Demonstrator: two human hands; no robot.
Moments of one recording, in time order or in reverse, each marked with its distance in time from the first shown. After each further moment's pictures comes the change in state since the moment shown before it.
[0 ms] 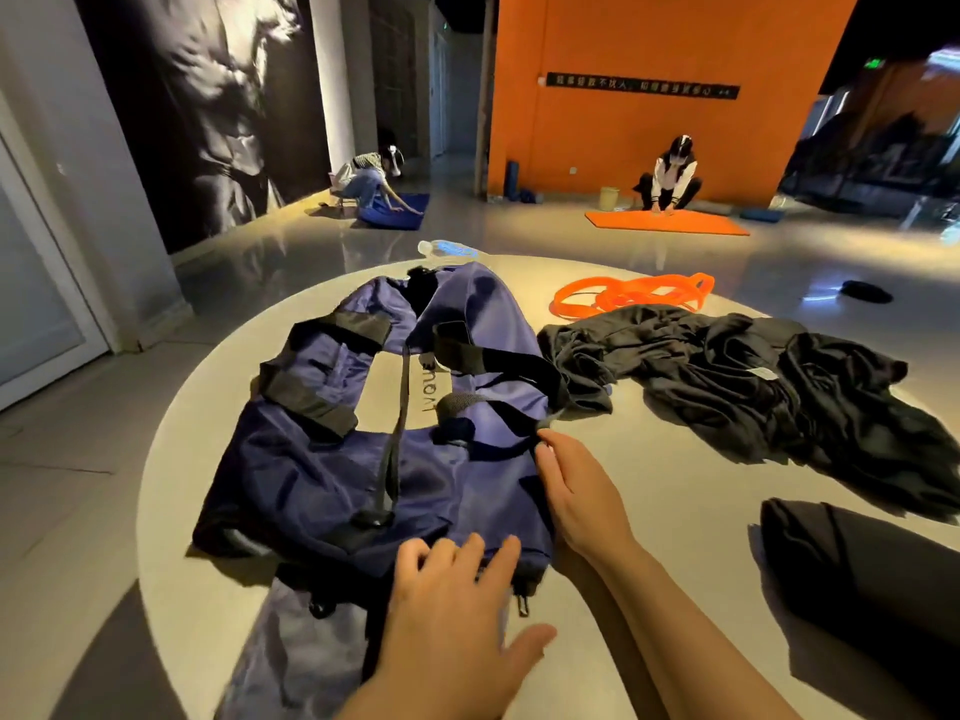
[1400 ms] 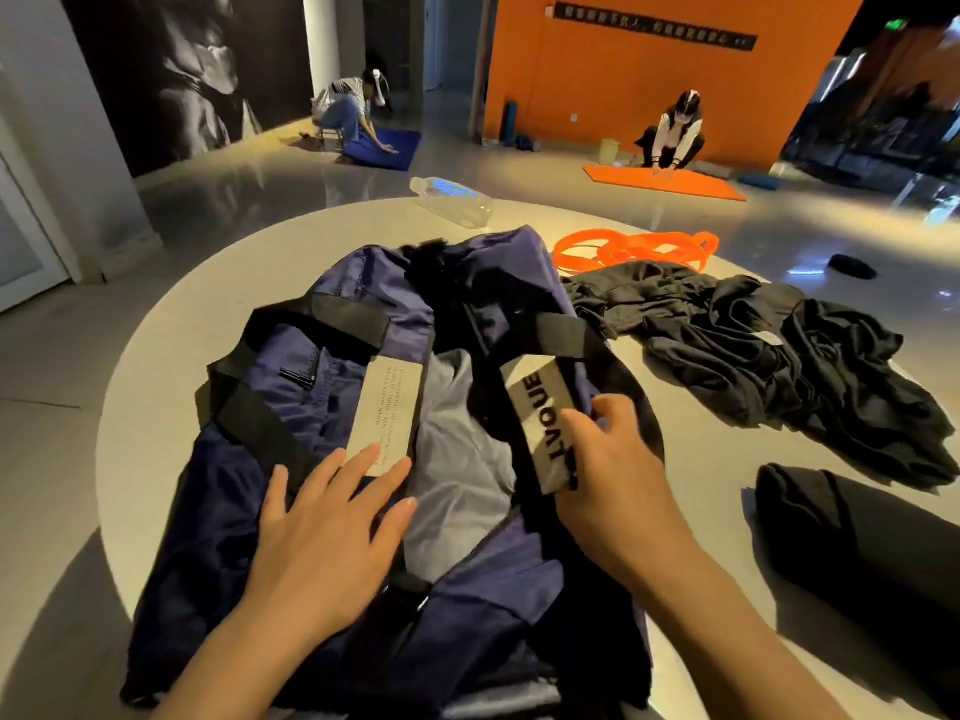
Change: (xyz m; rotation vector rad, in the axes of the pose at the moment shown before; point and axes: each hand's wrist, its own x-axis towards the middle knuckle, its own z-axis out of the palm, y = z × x) left_hand 0.008 -0.078 0.016 -0.099 0.148 -0.267; right_hand -0.047 -0.089 -0.057 -0.465 -0.151 0.092
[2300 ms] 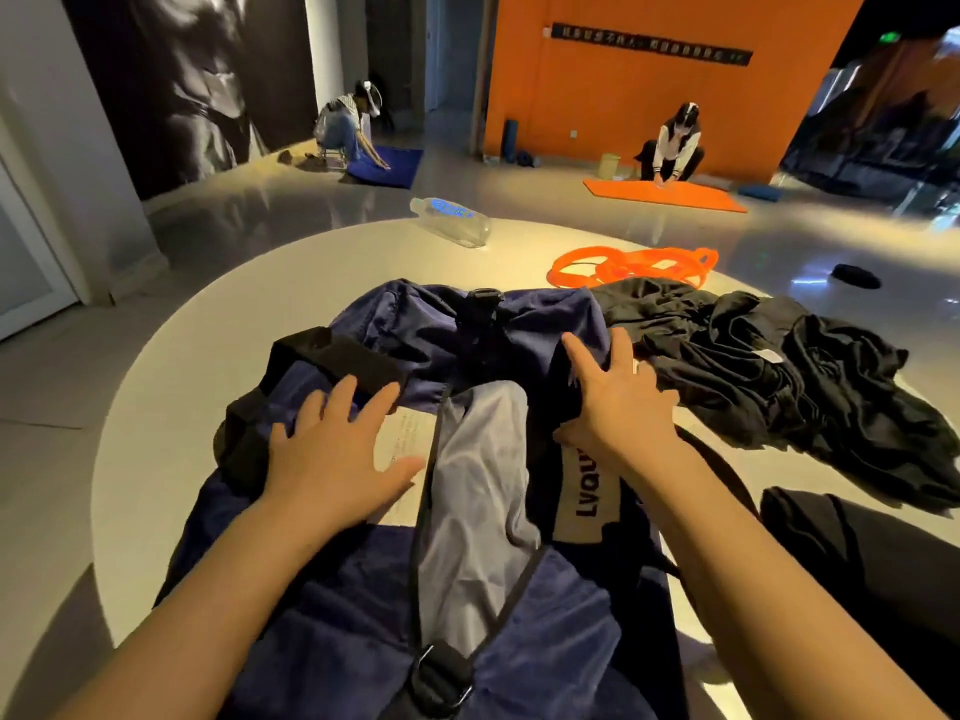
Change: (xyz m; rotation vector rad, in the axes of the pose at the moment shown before) left_hand 0.061 0.009 -0.049 0.047 0.011 -0.017; right_hand 0.093 0.034 -0.009 -0.235 -0.075 0.125
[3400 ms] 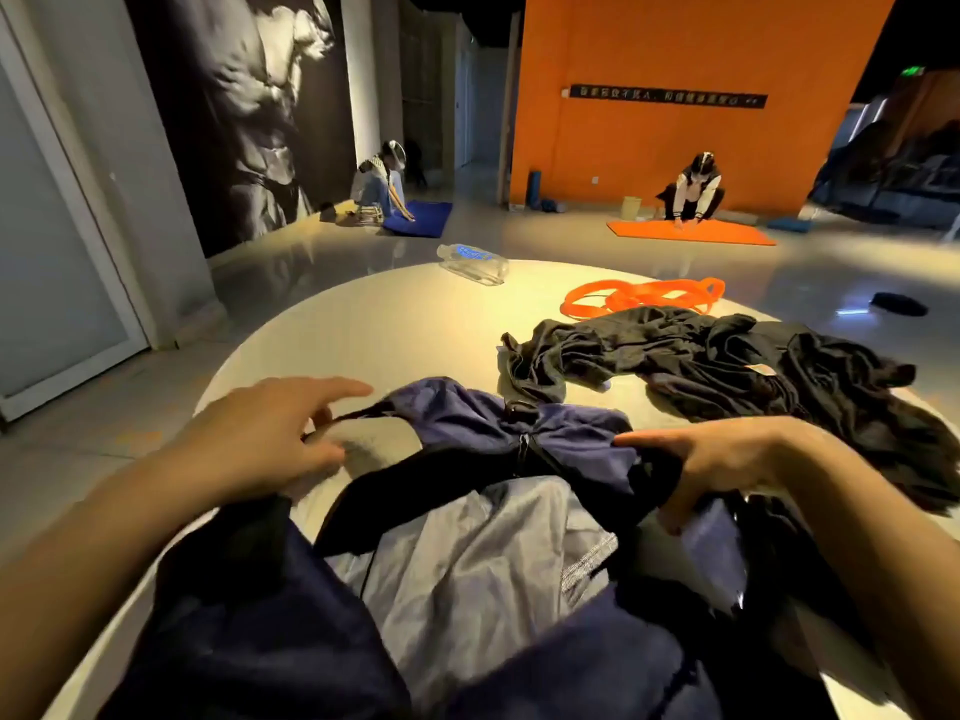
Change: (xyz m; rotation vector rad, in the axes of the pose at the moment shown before) left_hand -0.074 -0.028 -0.096 0.008 0.080 0.171; right_hand -0.055 0.072 -0.057 0.464 -0.772 -0.079
